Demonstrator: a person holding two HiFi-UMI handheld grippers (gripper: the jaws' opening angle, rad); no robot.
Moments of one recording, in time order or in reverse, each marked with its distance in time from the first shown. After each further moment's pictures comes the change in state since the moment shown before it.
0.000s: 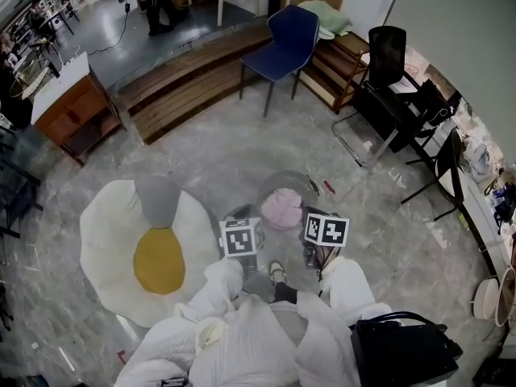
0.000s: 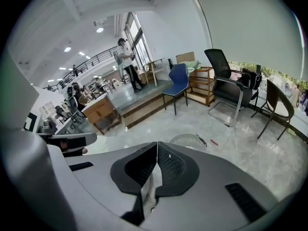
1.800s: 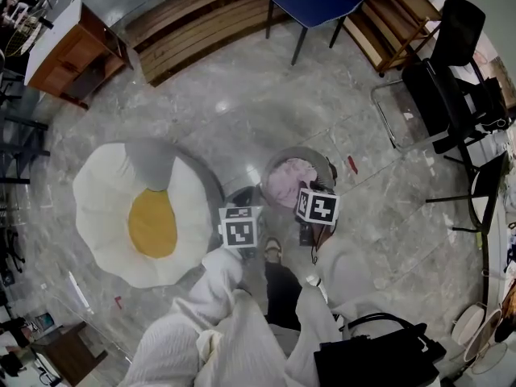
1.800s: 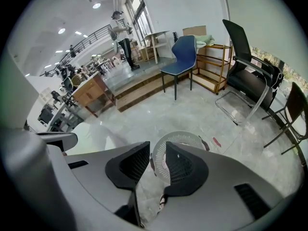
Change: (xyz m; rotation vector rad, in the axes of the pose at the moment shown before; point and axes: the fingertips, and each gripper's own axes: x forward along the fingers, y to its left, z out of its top) left arm 0.160 0.016 0.004 -0.083 0.167 0.155; right arm 0.204 -0.073 0.031 -0.086 0.257 0.011
